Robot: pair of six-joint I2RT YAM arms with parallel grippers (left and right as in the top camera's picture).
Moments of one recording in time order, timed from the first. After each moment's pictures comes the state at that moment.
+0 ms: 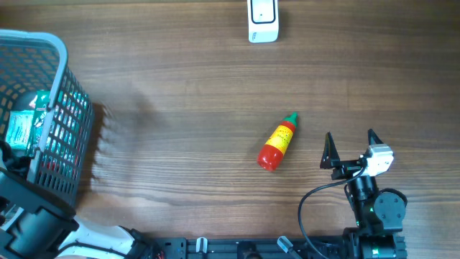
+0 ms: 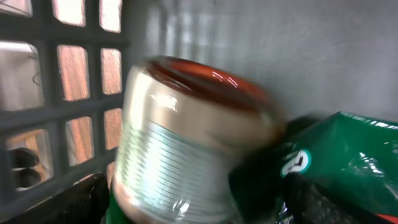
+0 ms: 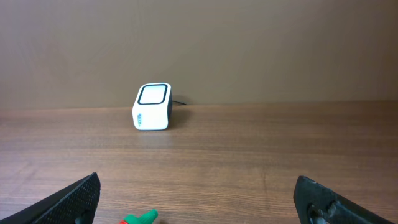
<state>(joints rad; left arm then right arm) 0.92 1.82 1.28 -1.04 -0.39 -0.60 0.02 0.02 0.01 0.00 -0.08 0.07</state>
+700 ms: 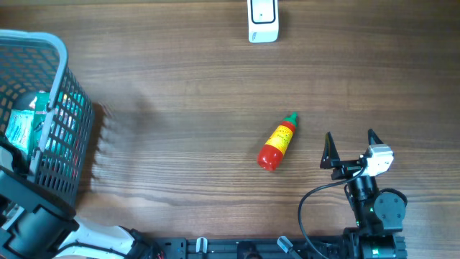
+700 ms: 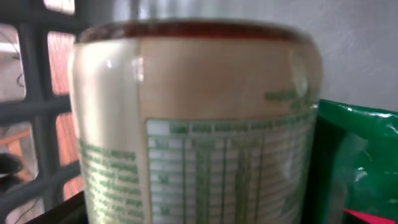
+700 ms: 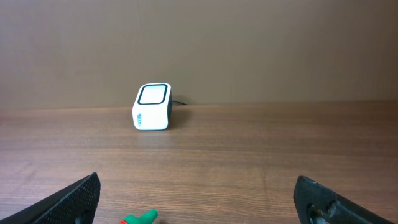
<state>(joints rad) 0.92 1.82 1.18 -0.92 -0.37 -0.60 0.02 0.02 0.01 0.00 -0.08 0.07</state>
